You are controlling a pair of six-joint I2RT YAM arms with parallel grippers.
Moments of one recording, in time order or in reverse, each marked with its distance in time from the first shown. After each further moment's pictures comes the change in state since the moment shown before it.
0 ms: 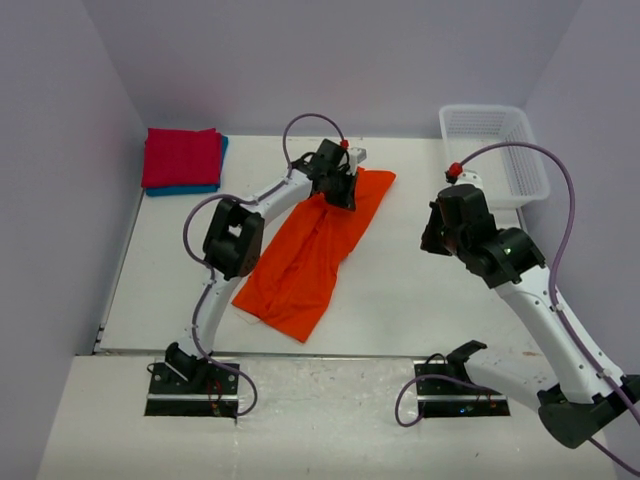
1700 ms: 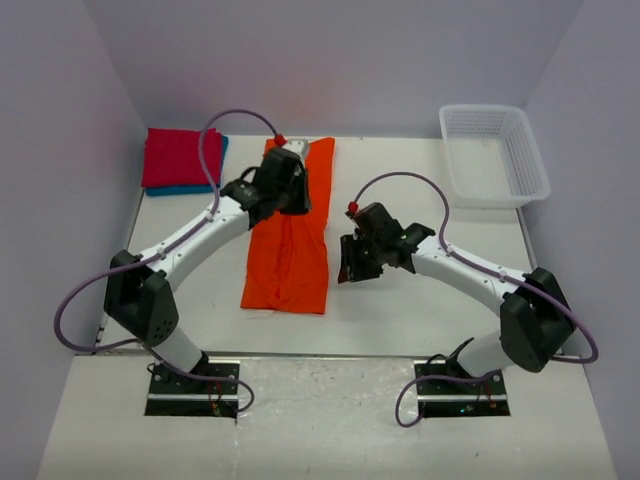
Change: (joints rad) left arm 0.049 -0.743 -0.614 0.055 -0.344 -0.206; right arm 0.214 0.445 -0.213 0.405 -0.483 0.019
